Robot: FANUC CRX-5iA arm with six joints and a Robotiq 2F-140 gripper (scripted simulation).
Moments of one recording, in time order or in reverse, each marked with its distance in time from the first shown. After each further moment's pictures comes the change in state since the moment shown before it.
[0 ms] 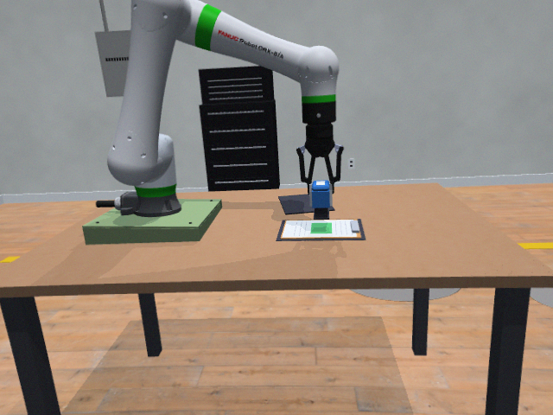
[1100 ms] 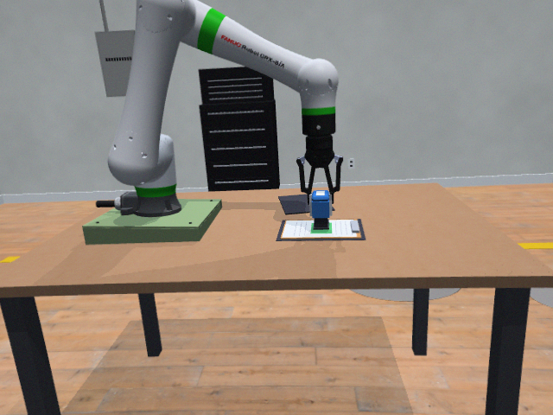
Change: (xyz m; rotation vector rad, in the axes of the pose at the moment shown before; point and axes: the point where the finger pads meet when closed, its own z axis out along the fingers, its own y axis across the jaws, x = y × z) arm -0.003 0.001 0.031 0.000 0.000 0.000
